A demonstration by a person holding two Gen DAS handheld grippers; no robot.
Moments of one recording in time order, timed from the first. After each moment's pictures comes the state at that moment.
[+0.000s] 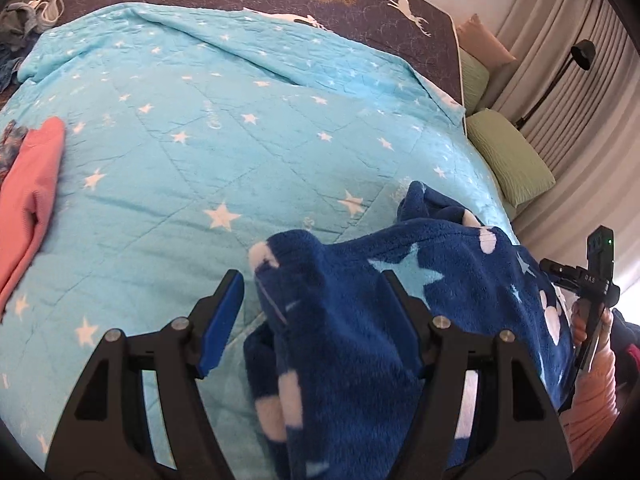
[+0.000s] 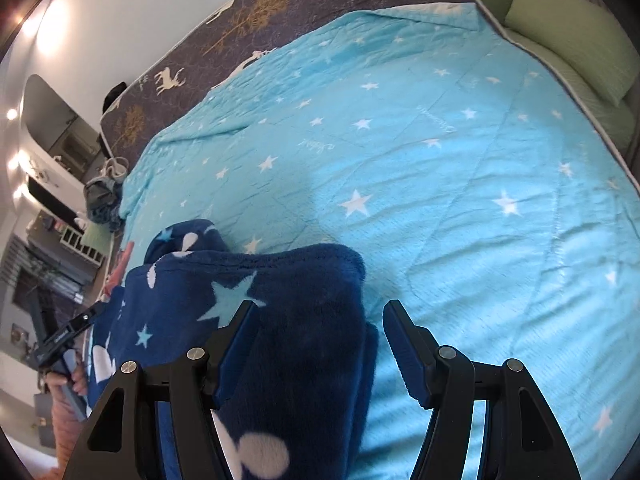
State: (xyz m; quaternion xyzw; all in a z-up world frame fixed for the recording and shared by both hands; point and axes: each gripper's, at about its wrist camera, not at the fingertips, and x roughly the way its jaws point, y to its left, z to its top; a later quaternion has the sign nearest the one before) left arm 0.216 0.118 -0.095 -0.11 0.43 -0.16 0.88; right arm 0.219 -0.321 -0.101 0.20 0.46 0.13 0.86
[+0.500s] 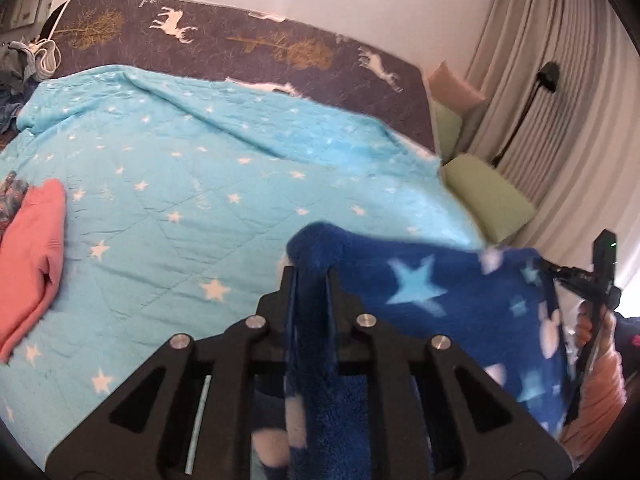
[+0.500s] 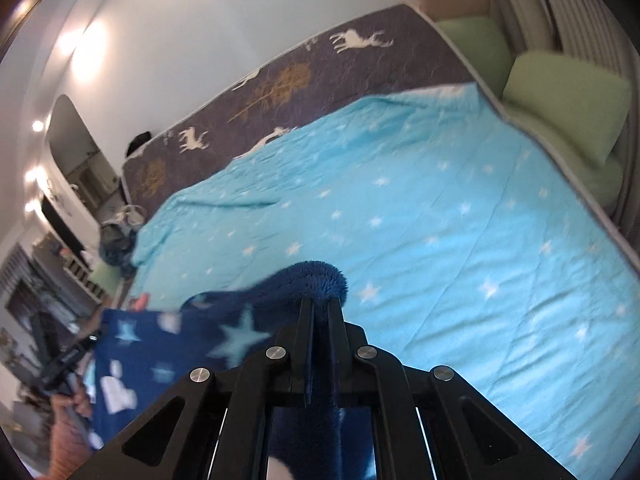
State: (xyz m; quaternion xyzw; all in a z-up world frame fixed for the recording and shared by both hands) left arm 0.206 0.125 -0.066 -0.11 0.32 -0.17 0.92; right arm 0.187 -0.330 -0.044 0.19 0.33 0.10 0.92
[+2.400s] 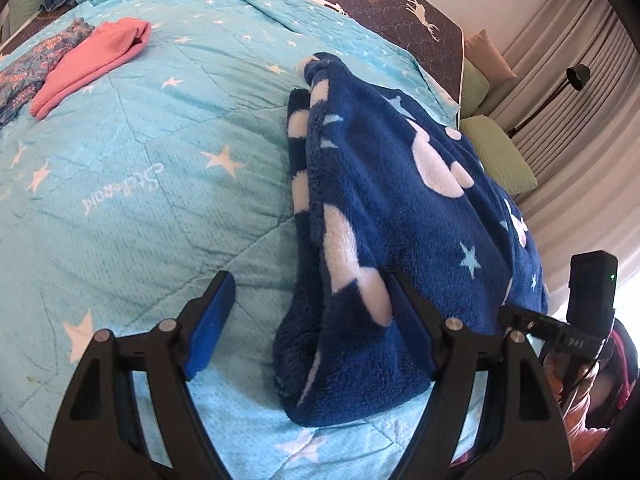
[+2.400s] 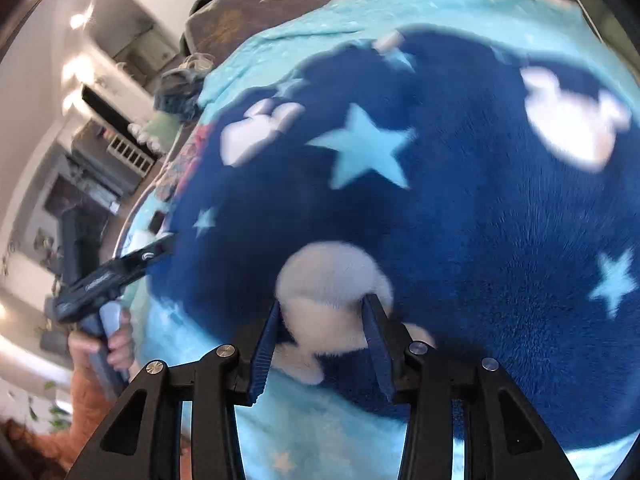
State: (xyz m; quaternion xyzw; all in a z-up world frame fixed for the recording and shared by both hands) left arm 0.037 0.154 -0.142 -0.19 0.44 -0.15 0.86; right arm 0.050 -0.134 -0.124 0.14 0.49 0.26 0.82
